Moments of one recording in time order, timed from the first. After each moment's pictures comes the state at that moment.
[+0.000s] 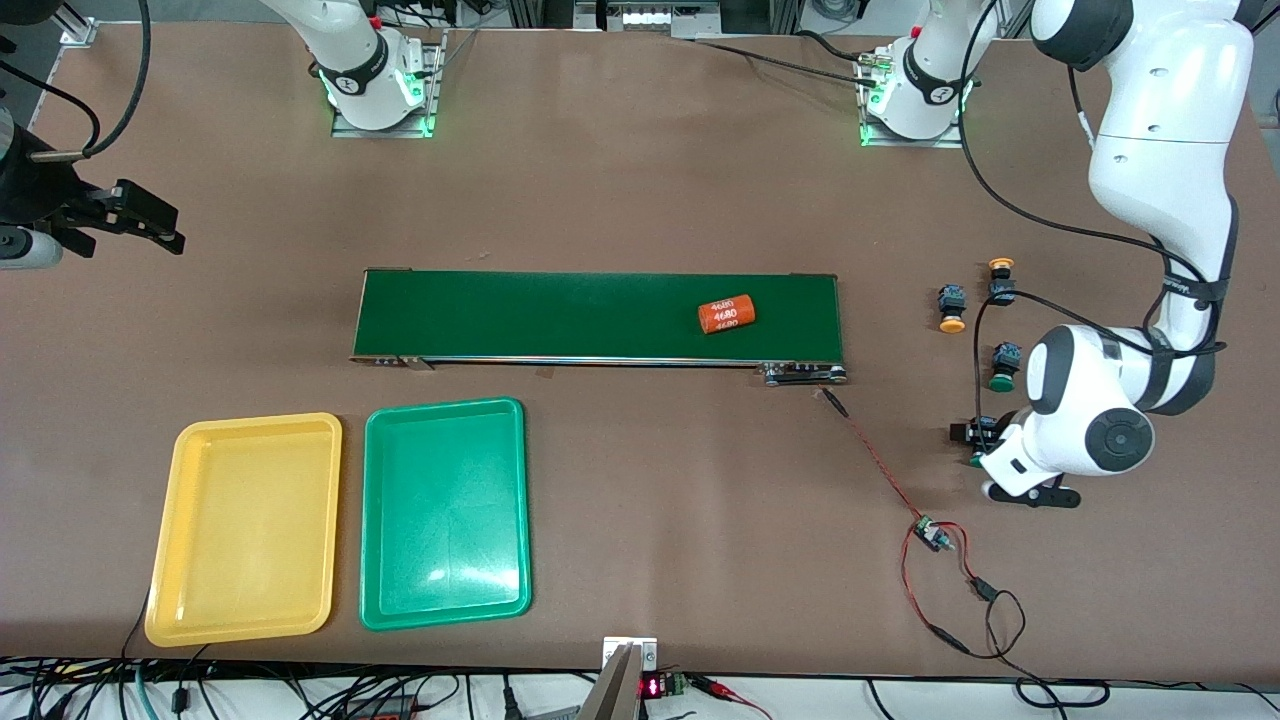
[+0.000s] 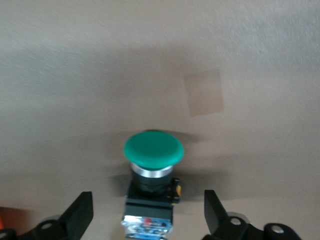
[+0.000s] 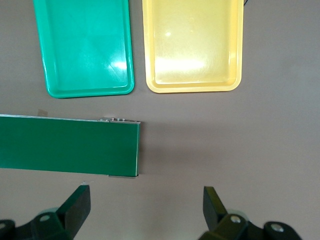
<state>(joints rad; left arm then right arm) 0.12 0.80 -0.12 -1.52 0.20 2.09 -0.02 0.13 0.02 -0.12 -1.58 0.00 1.59 -0.03</state>
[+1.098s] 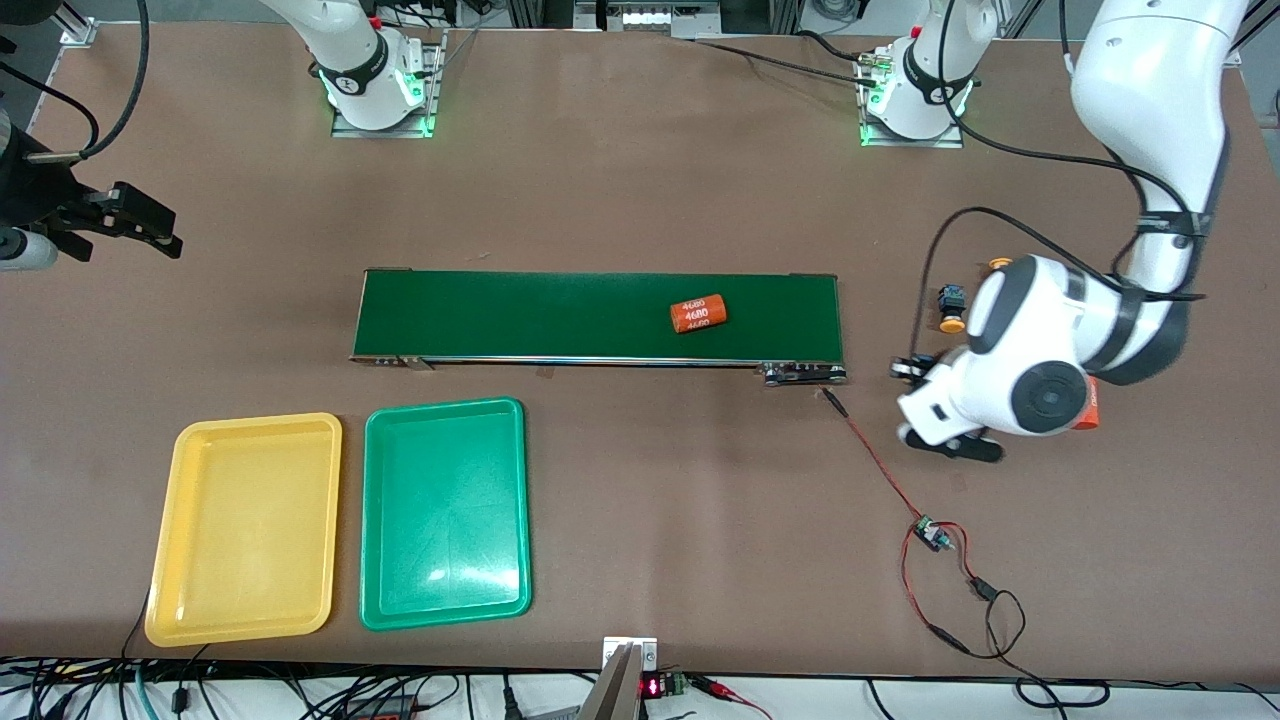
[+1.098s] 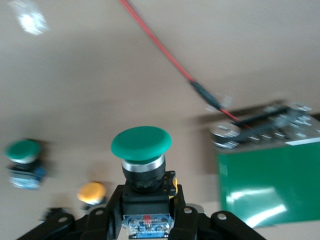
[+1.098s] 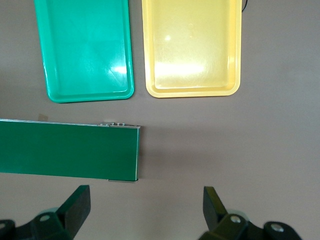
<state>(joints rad) 0.11 0.60 -0.42 -1.55 0.16 1.70 -0.19 0.13 0.02 -0.12 -1.58 0.00 1.61 -0.03</state>
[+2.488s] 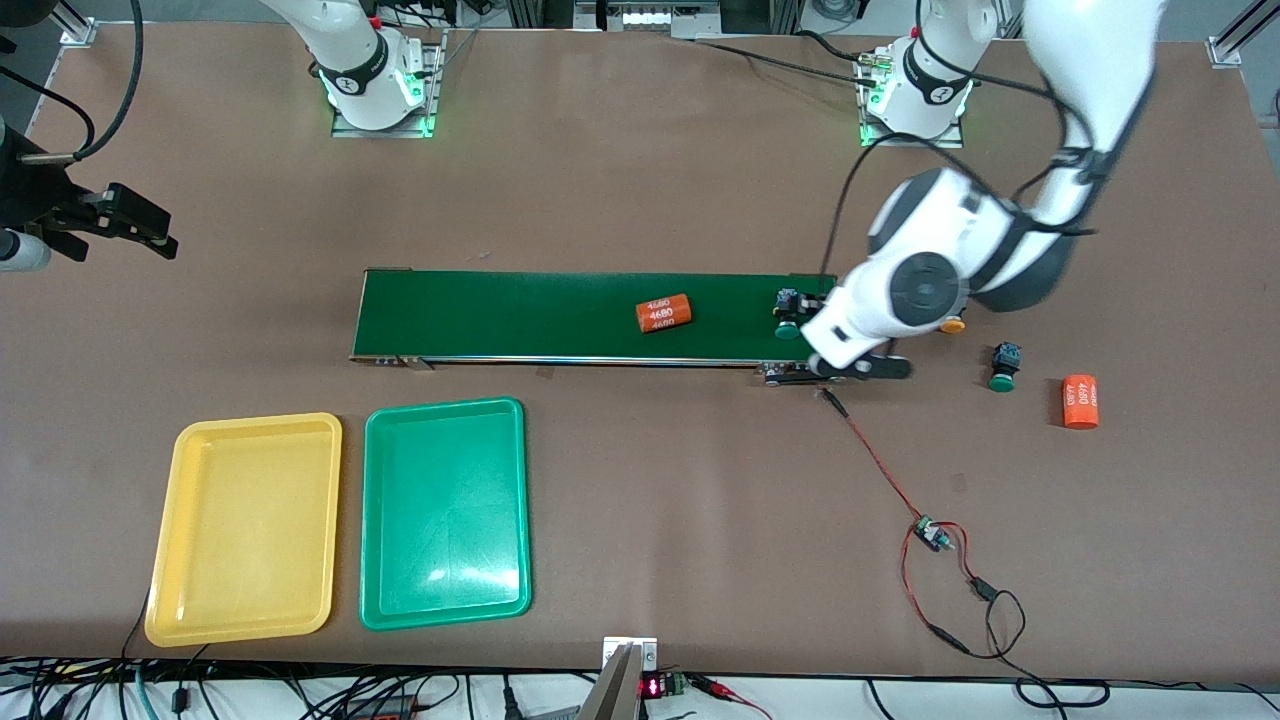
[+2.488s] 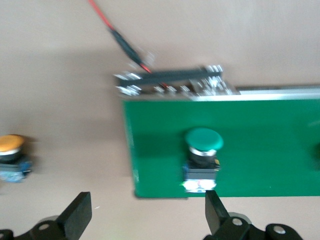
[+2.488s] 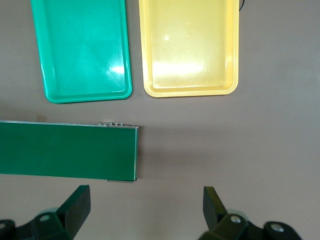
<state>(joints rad) 0.18 0.43 -0.61 -1.75 0.12 1.80 -0.49 0.13 0.02 -0.12 -1.58 0.00 1.61 -0.03</state>
